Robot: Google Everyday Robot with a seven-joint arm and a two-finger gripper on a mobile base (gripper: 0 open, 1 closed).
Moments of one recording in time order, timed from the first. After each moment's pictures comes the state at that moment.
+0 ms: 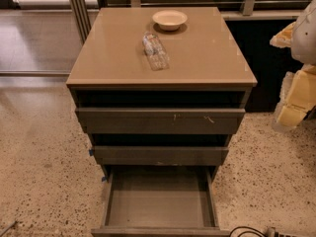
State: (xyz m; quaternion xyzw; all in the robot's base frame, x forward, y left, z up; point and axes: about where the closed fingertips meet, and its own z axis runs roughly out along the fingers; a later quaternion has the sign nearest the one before) arm 0.438 -0.217 0.976 -0.60 0.78 -0.03 0.16
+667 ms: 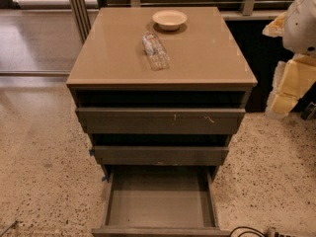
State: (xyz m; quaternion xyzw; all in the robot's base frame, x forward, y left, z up) arm 0.460 -0.212 0.983 -0.62 0.77 -0.05 0.17
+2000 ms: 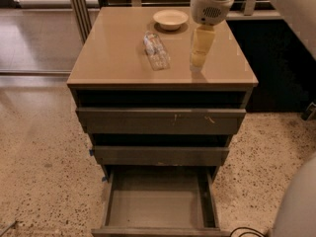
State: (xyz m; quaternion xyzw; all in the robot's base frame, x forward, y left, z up) arm 0.646 -0.115 0.949 -0.66 0.73 -0.08 0.16
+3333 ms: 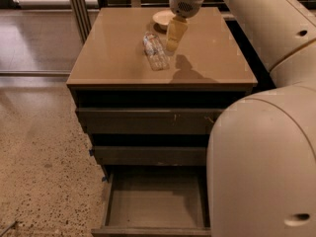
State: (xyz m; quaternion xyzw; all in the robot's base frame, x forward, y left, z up) arm 0.746 -0.063 0.936 -0.62 0.74 -0.05 0.23
